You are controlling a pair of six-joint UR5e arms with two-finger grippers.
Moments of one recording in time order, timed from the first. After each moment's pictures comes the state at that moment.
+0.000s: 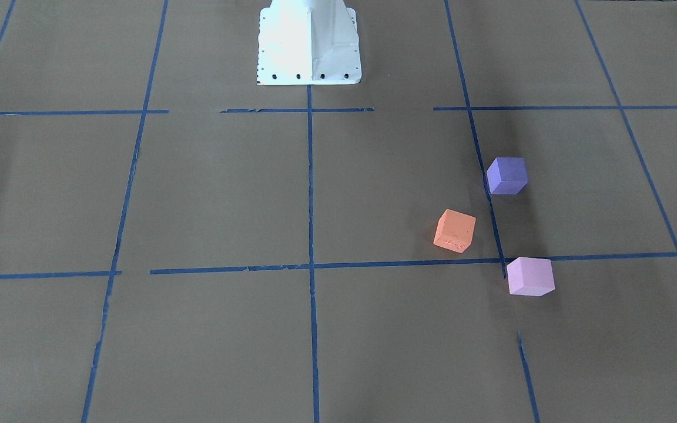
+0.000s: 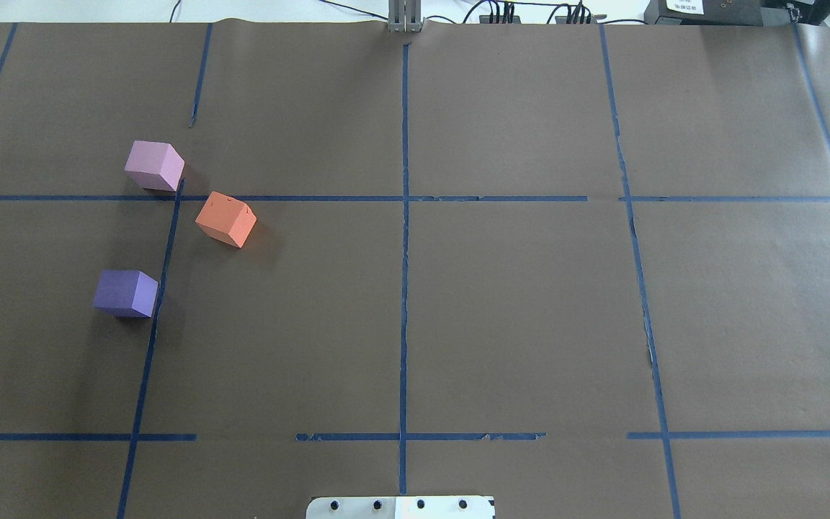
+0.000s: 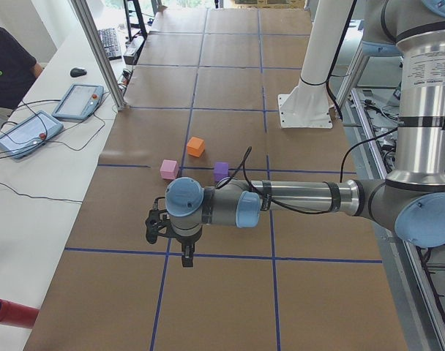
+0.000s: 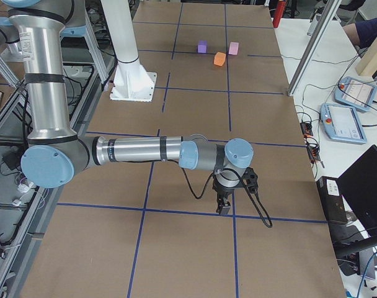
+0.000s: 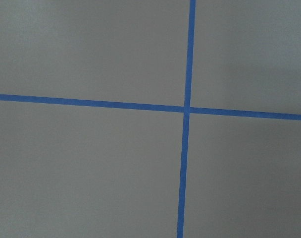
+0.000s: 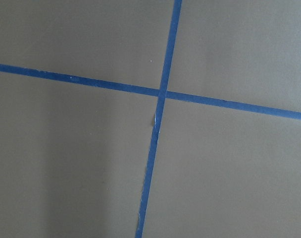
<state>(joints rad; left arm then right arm) -1.63 -1.54 -1.62 -1.62 -2.40 -0.07 1.52 -1.51 1.59 -1.72 2.29 -0.16</state>
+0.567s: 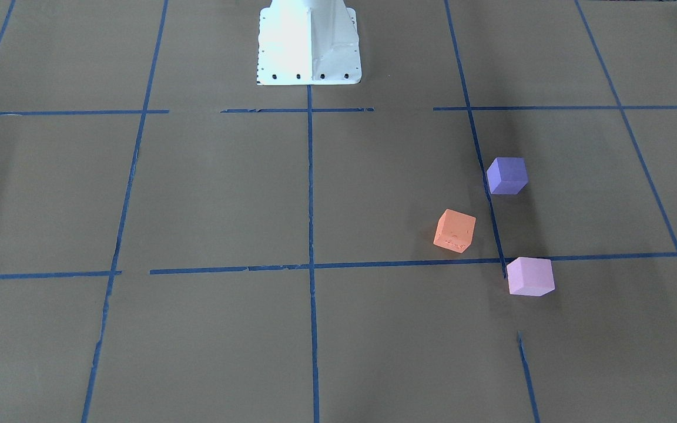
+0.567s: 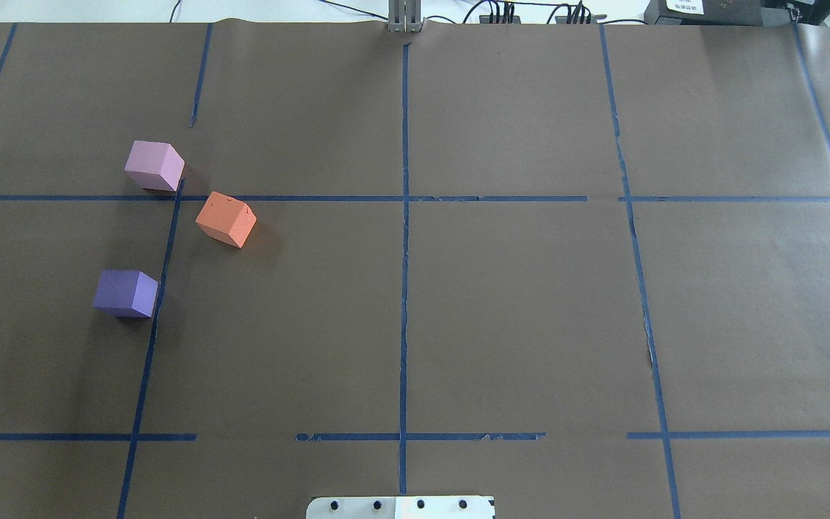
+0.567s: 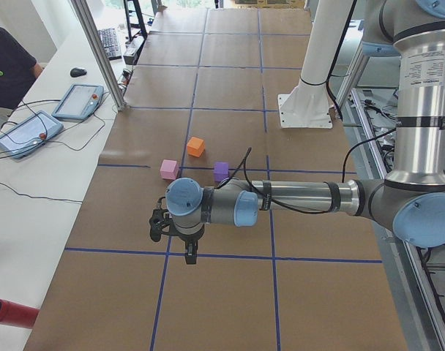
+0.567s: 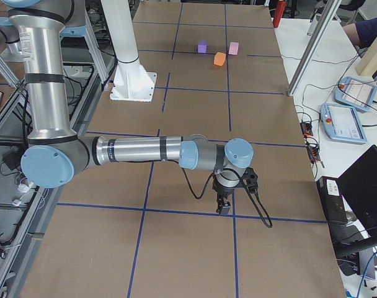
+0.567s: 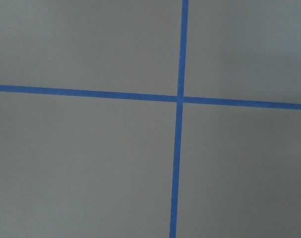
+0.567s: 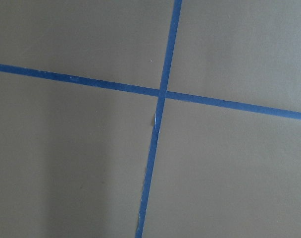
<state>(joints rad) -1.58 -1.53 -1.62 -1.62 -2.41 -0.08 1.52 -1.51 1.59 -1.72 2.29 -0.16</state>
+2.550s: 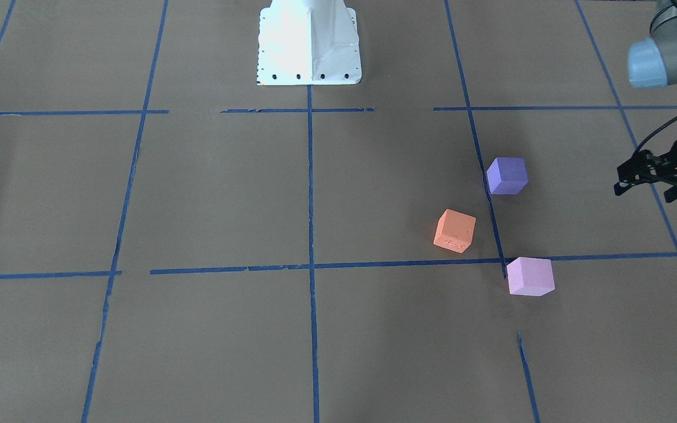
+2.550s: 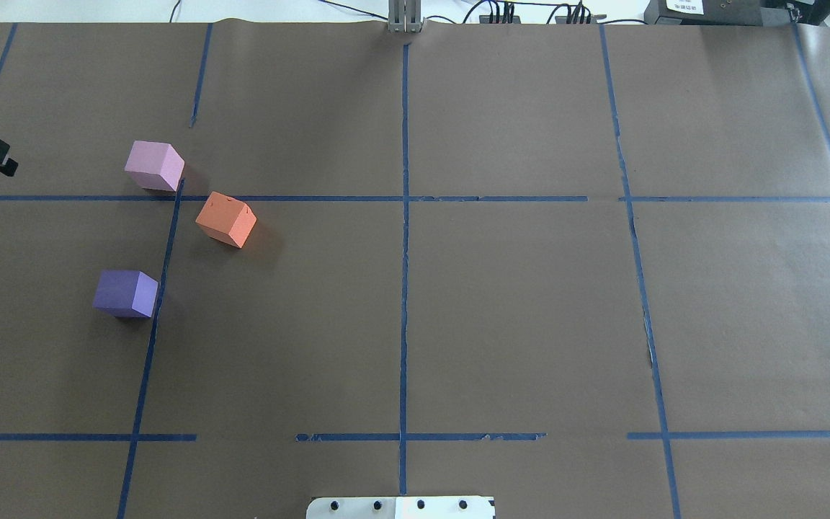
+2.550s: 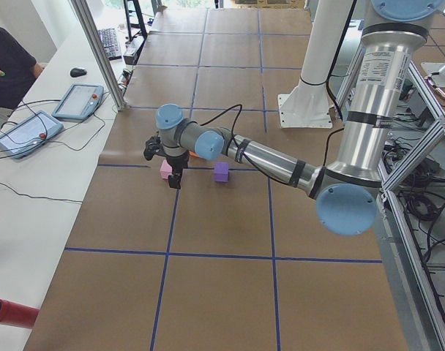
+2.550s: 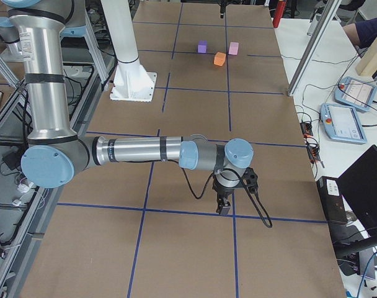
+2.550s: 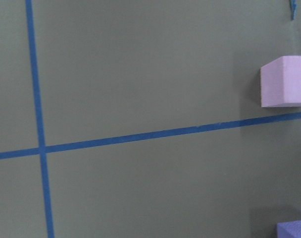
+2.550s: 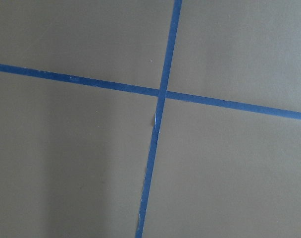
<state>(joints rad) -1.19 -1.78 -1.73 -1.62 -2.30 -0.36 1.52 -1.51 1.59 -1.72 2.29 -0.16</state>
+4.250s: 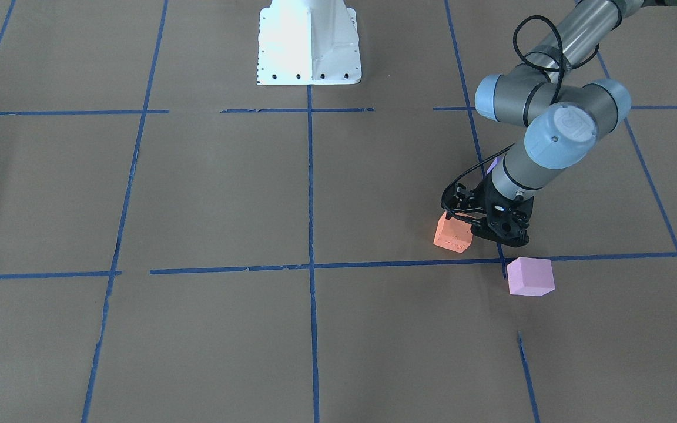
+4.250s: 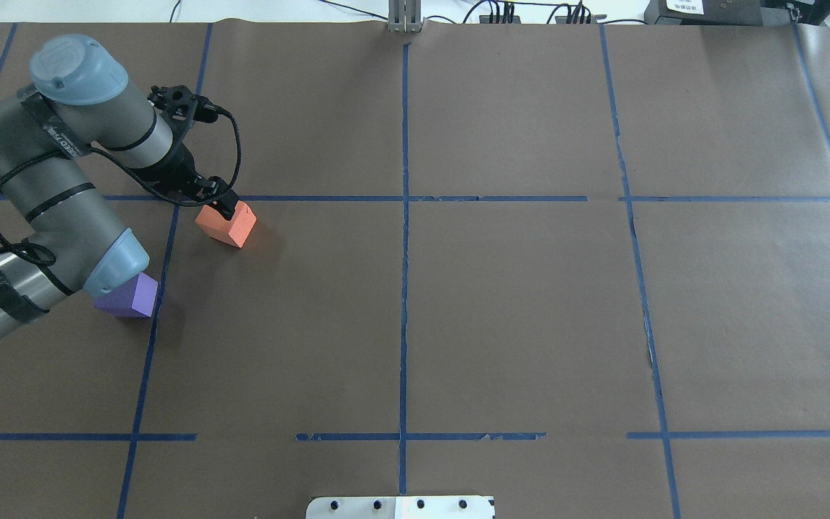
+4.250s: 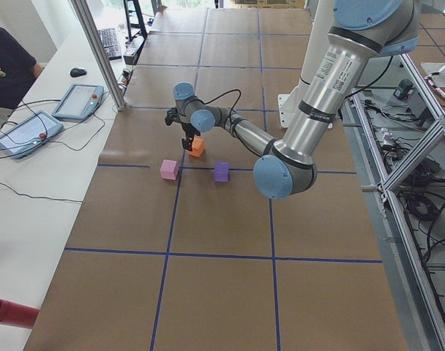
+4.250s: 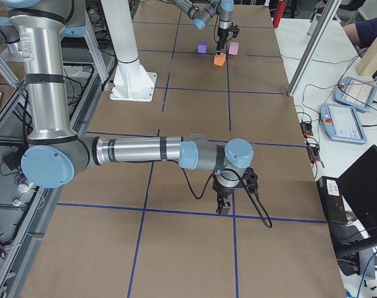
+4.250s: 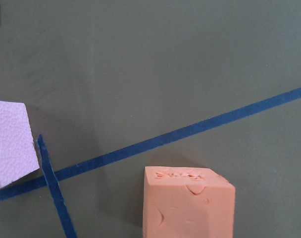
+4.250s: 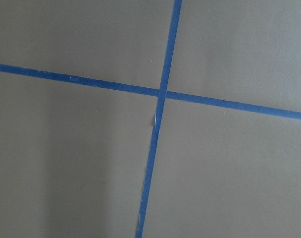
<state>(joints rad) -0.84 -2.05 -1.54 -1.78 -2.17 -0.61 1.52 -1.51 1.59 -1.72 2.29 -0.16</state>
